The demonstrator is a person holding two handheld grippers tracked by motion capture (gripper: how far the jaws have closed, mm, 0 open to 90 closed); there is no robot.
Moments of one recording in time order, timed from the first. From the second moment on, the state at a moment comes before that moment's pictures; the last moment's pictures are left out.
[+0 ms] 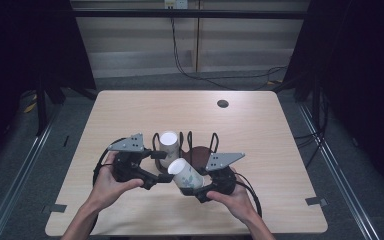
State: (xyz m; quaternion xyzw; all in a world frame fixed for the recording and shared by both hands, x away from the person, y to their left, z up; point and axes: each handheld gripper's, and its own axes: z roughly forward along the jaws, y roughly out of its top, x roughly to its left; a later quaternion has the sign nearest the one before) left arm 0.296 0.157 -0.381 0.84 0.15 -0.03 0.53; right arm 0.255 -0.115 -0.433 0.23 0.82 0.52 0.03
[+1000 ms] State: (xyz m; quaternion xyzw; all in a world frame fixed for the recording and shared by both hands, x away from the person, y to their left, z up) left arm 0.297 0.157 -0.405 0.87 0.14 -0.01 0.47; right arm 0.262 -0.118 -0.435 0.24 0.87 0.43 0.03
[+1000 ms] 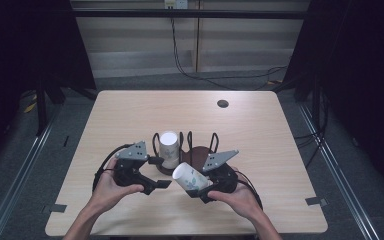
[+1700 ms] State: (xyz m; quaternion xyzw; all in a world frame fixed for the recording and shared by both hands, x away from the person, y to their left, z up) left arm 0.290 0.144 -0.409 0.89 0.10 0.01 0.44; right arm 0.266 -0.113 -0.431 0.22 0.91 0.36 0.01
